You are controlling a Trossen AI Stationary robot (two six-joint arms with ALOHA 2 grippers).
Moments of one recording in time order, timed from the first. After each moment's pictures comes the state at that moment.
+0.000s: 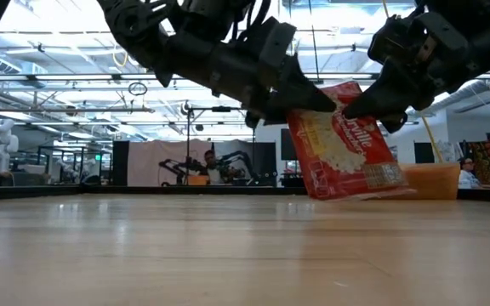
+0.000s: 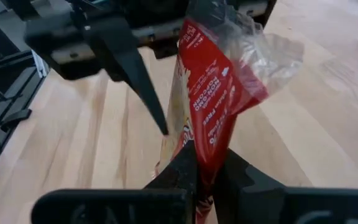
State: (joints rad) left arm -0.07 1.95 1.09 0.51 -0.05 -0.13; right arm 0.21 1.11 0.30 0.39 0.21 0.40
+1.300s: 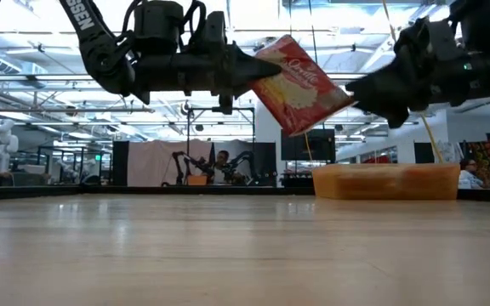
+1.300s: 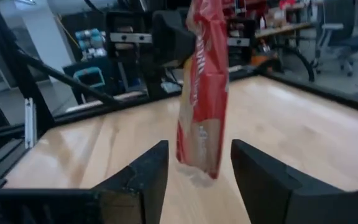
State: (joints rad) left arm 0.14 1.79 0.76 1.08 0.22 -0.22; right arm 0.19 1.19 0.06 1.07 0.37 0.24
